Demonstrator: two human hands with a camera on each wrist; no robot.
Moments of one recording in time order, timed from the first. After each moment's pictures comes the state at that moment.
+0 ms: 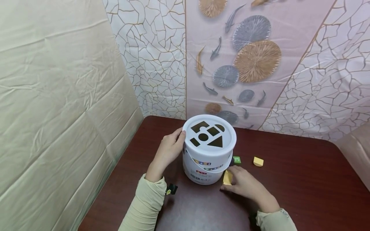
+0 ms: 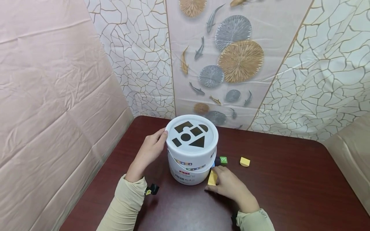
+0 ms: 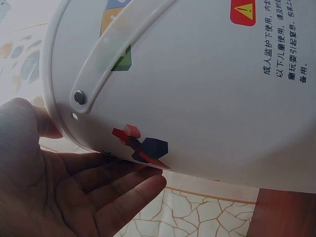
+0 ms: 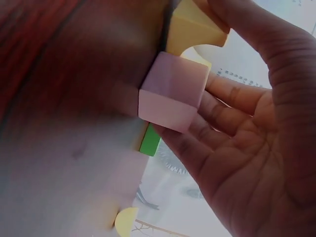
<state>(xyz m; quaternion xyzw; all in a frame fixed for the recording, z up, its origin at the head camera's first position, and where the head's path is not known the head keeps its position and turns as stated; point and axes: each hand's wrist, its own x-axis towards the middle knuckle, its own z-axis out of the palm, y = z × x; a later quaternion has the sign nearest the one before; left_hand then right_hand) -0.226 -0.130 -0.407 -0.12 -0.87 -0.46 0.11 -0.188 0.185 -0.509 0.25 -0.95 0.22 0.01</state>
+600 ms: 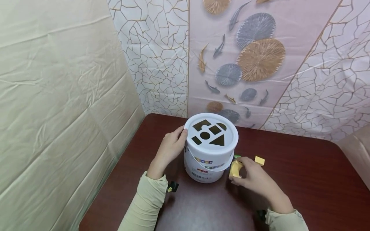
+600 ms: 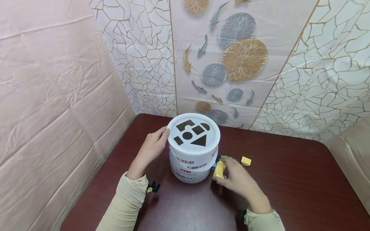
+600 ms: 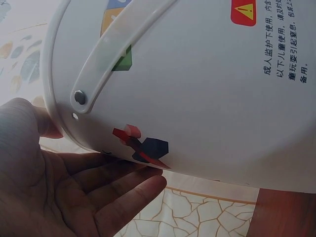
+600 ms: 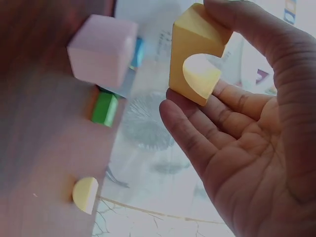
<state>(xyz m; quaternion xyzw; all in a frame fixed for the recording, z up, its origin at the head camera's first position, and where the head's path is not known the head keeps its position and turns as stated) -0.226 -0.131 -0.407 -0.11 -0.87 -0.46 0.10 -0.179 0.197 -0.469 0.20 -0.94 0.25 0.06</state>
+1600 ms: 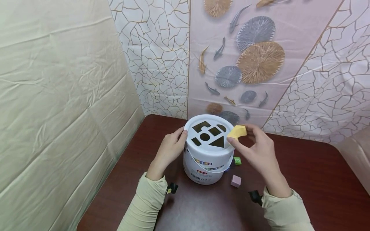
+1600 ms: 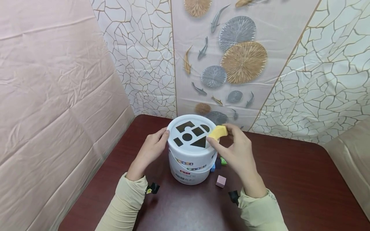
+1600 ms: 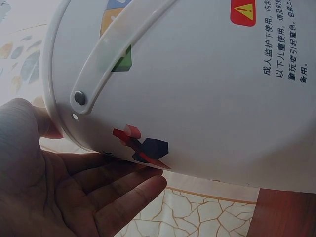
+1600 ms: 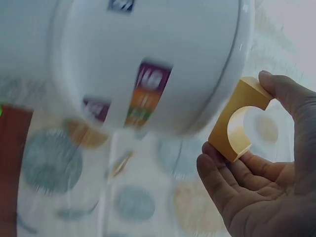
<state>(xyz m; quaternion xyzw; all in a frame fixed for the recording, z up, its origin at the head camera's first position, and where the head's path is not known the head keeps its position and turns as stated) -0.225 -0.130 -0.405 -0.11 -0.88 -0.46 0.10 -0.190 0.157 -0.364 0.11 -0.87 0.39 0.27</state>
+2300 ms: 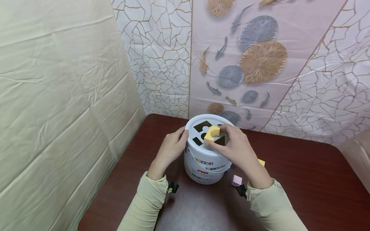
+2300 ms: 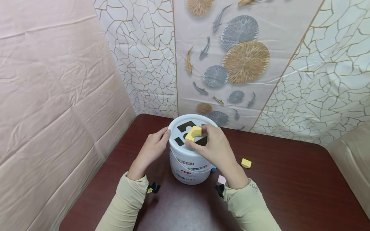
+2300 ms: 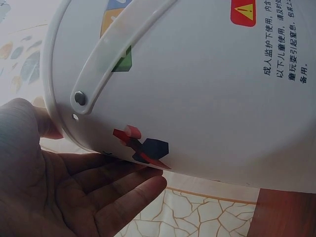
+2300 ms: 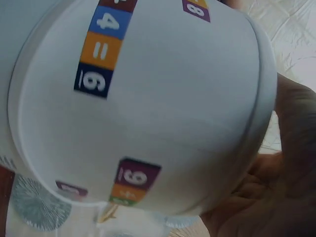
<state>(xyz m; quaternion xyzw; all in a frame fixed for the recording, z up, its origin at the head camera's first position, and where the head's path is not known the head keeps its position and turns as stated) -0.227 -0.132 -0.406 -0.11 -0.88 -0.45 0.11 -0.208 0.105 -0.359 0.17 -0.92 0.31 0.17</state>
